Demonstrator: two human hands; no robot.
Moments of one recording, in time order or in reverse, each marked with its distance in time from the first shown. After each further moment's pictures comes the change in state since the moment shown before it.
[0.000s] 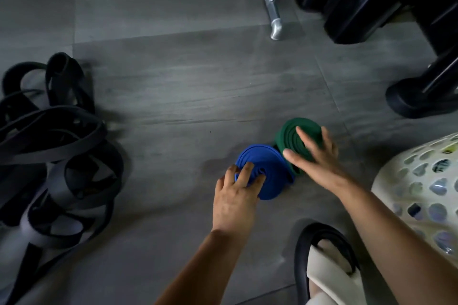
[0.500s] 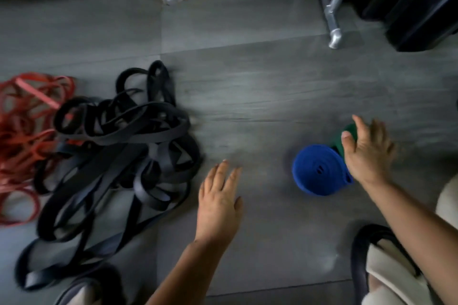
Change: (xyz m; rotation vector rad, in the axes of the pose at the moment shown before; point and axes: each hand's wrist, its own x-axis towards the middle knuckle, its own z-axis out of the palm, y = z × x) left_hand -0.087 -0.102 -0.060 -0.077 0.257 -0.189; right_hand -0.004 -0.051 0.028 -0.135 0.437 -0.049
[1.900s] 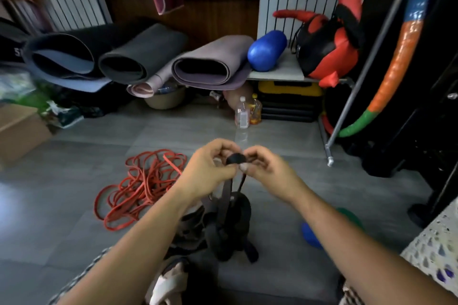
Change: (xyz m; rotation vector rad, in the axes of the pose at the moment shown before) left_hand -0.103 0.089 -0.437 -0.842 0.145 -0.057; right_hand -0.271 -0.286 -0.296 0.899 -0.596 -0.848
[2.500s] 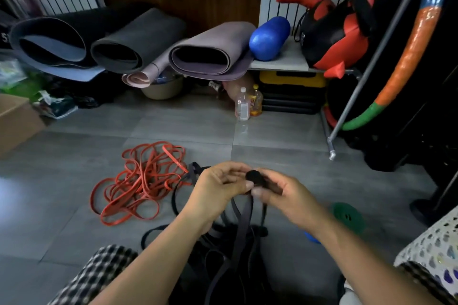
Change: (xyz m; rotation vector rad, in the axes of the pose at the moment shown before) left_hand -0.007 -0.030 0.022 -0.264 -0.004 -0.198; right_hand -0.027 0.025 -0.003 0.074 -0.063 0.175
